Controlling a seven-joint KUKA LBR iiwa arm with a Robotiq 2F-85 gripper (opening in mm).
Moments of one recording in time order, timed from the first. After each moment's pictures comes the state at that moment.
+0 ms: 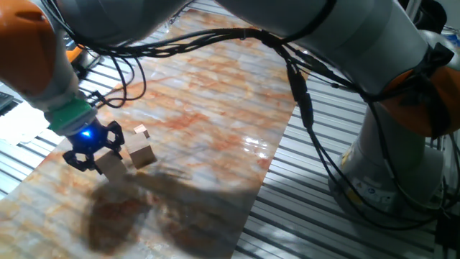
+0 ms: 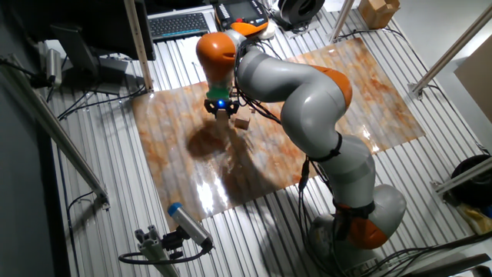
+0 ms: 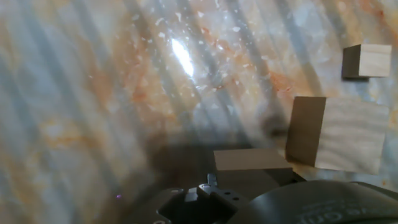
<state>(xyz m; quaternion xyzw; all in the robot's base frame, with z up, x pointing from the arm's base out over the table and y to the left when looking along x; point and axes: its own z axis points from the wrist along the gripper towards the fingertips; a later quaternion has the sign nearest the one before) 0.595 0.273 0.083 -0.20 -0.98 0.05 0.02</state>
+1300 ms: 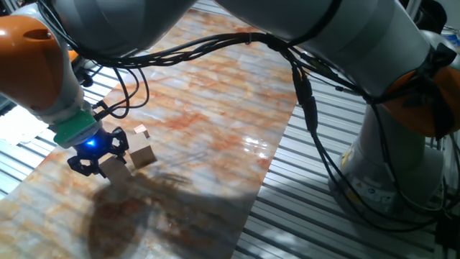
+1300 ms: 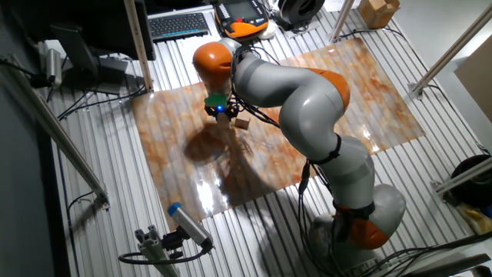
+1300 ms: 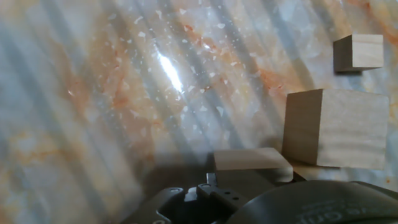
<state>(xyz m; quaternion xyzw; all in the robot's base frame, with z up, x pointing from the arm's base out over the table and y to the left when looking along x) 0.593 0.272 0.072 -0.22 -0.97 0.06 0.01</state>
